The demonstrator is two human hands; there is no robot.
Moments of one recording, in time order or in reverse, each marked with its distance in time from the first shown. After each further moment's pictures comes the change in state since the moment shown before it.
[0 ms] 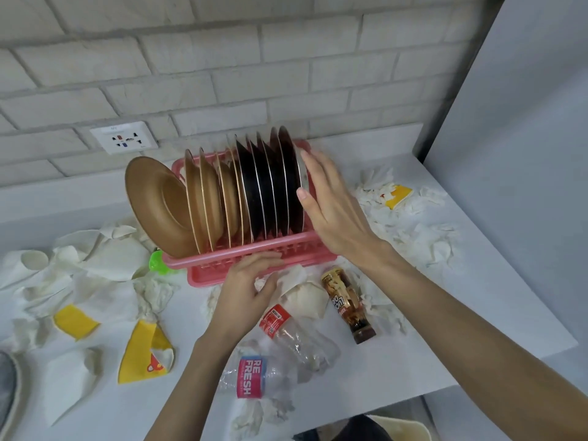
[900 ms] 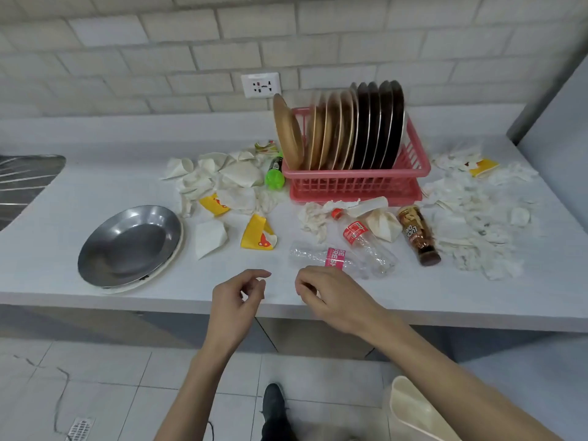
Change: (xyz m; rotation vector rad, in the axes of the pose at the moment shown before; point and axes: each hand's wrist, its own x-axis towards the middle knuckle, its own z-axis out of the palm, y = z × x) left_hand -0.271 0.025 -0.098 -0.168 0.296 -0.529; right_hand -0.232 -0.185 0.064 0.204 -0.613 -0.135
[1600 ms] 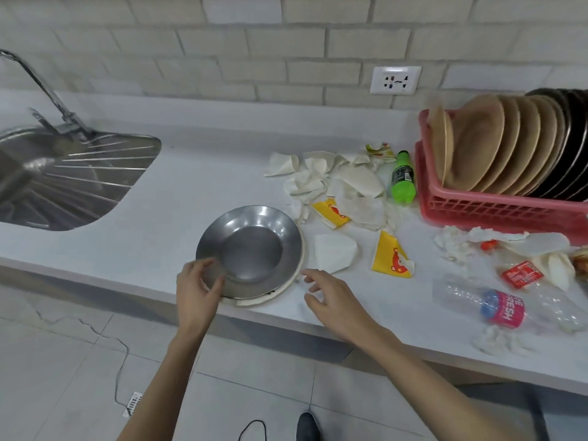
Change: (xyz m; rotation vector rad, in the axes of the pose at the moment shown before) left_hand 0.104 -0.222 -0.265 0.295 0.354 -0.190; right_hand 0.203 -0.104 0.187 0.222 -0.106 0.243
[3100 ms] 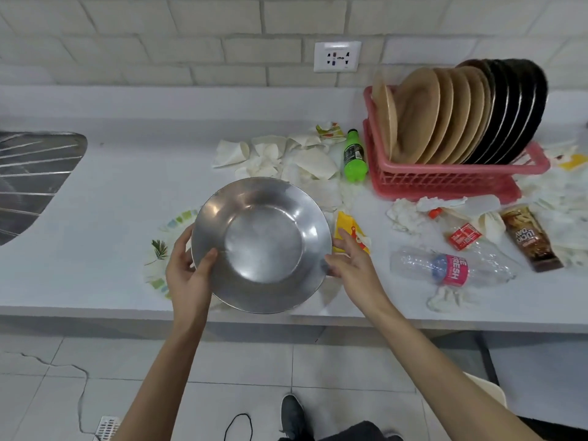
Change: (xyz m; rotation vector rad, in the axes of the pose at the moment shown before) left_hand -0.012 0.089 0.023 -0.685 -0.084 -0.093; right_hand -0.023 0.024 -0.053 0.653 0.407 0.202
